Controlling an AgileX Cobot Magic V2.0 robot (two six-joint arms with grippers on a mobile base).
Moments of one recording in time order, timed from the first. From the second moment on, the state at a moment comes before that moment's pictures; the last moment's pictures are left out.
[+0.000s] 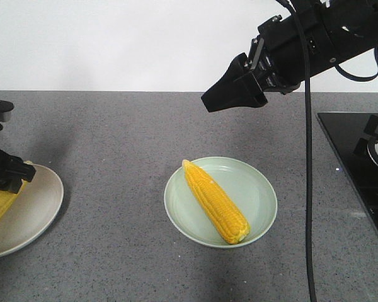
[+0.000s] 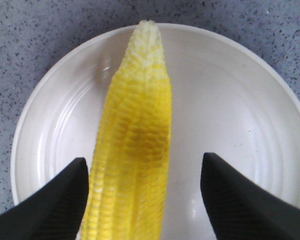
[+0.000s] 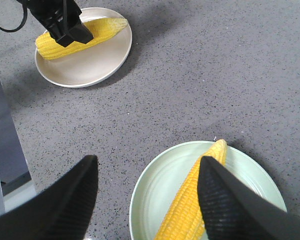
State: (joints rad) left arm -0.04 1.56 -1.20 0.11 0.99 0.03; right arm 0.29 1.58 -1.71 0.67 1.25 -0.62
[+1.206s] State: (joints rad) left arm -0.04 0.73 -0.60 -0.48 0.55 0.54; right arm 0.29 0.73 -0.68 0.47 0.56 -0.64
